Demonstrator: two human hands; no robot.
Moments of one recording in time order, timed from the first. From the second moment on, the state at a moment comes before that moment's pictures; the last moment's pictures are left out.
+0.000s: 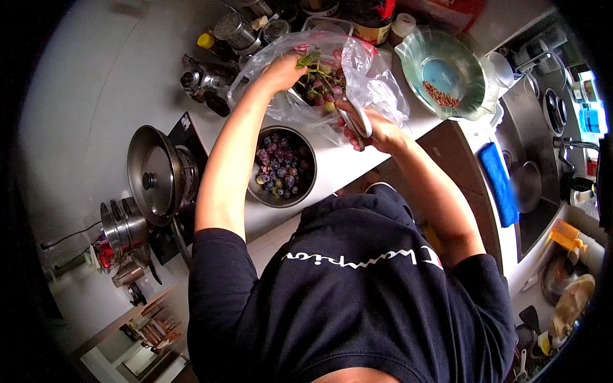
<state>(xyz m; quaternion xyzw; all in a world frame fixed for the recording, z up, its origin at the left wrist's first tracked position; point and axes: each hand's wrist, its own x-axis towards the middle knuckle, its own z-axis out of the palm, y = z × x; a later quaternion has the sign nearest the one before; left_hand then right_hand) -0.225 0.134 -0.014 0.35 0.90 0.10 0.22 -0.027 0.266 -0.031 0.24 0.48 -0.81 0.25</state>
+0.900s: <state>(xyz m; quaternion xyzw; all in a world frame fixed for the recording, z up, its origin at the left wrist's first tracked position) -0.235 0.129 -0.029 0.36 0.90 0.14 0.21 -0.044 0.288 -0.030 0.20 0.24 -0.89 0.33</state>
